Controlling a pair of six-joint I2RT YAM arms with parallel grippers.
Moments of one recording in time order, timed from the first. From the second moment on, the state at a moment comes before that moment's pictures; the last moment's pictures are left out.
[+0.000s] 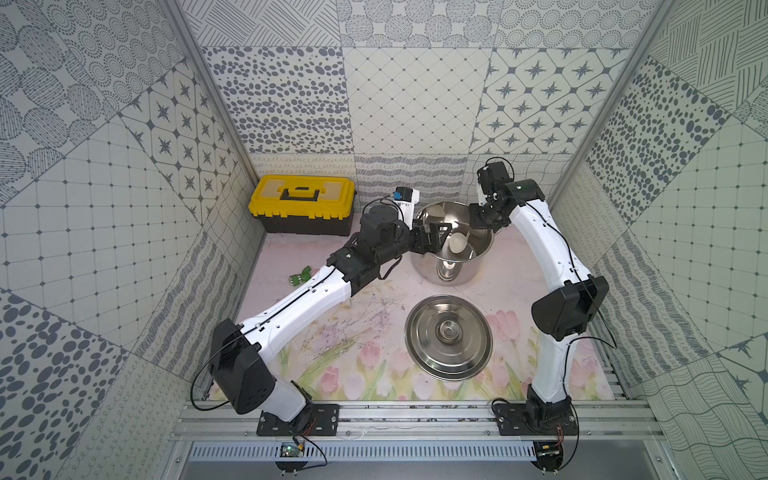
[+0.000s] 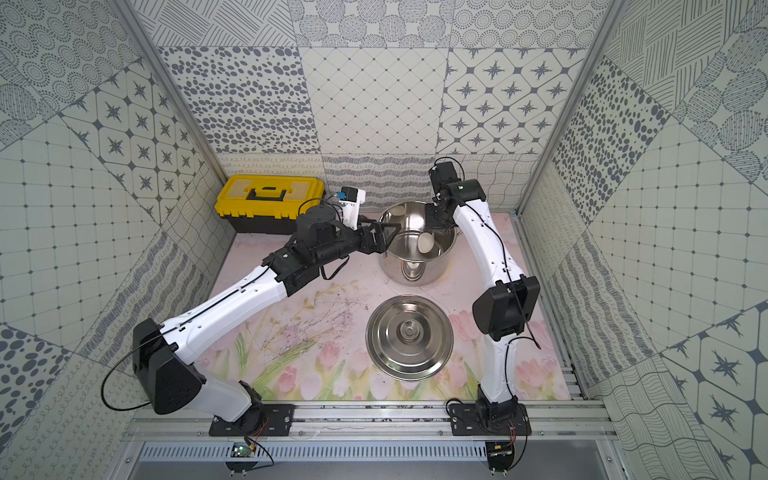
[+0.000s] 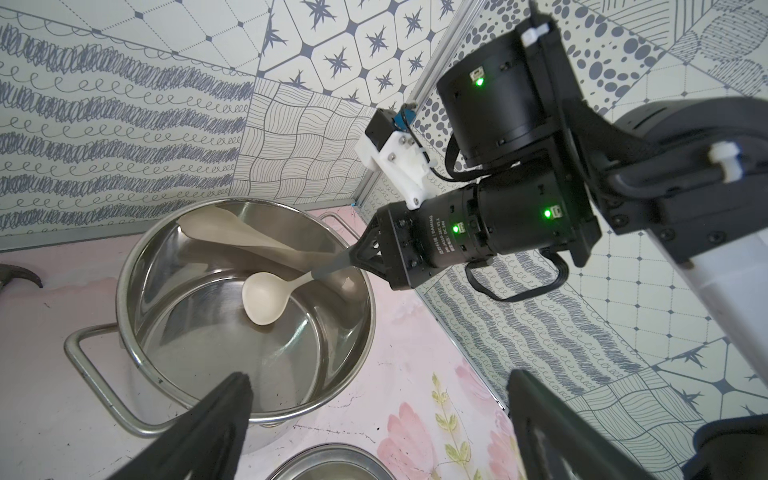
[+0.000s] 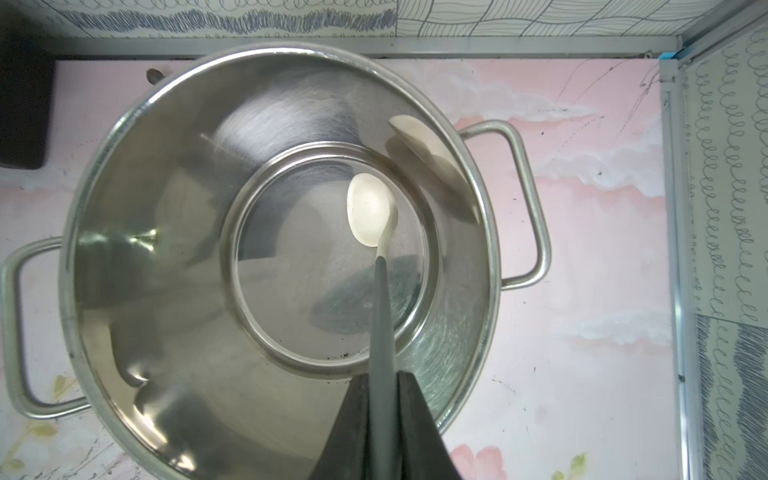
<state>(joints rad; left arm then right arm) -0.68 1.52 1.43 -0.08 0.16 -0.46 0.30 1.97 2.19 -1.28 0.15 0.23</state>
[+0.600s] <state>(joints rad) -0.68 1.53 1.43 -0.08 0.17 -0.46 0.43 1.82 2.01 -1.23 0.09 0.30</state>
